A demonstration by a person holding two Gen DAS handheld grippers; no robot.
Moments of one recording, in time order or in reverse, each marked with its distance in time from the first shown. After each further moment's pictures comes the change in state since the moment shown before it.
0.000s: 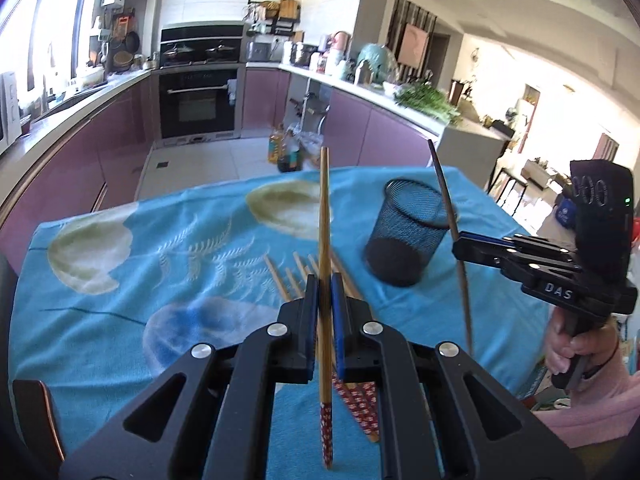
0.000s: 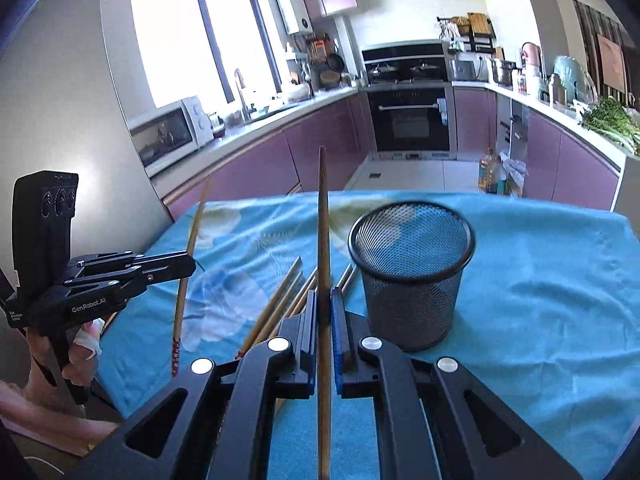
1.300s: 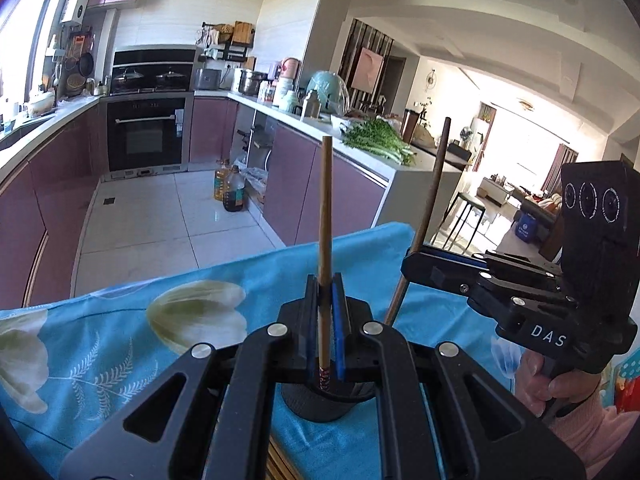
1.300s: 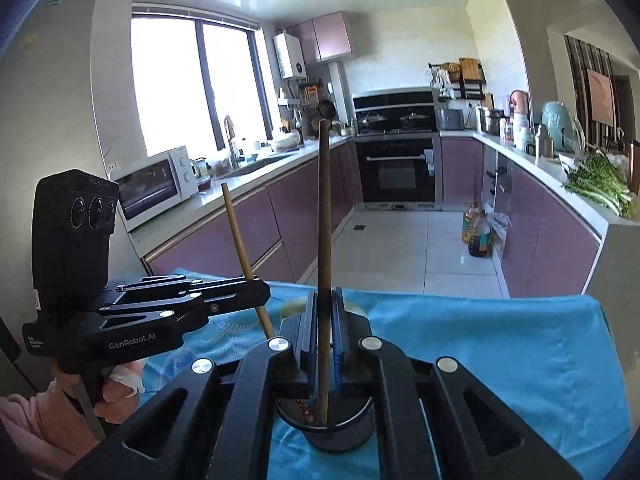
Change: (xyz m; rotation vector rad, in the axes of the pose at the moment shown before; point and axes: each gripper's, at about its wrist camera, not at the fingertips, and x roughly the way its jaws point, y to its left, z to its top) left arm 0.069 -0.091 0.122 0.056 -0.060 -0.157; right arm 0.003 -0.067 0.082 -0.040 -0.075 -0.043
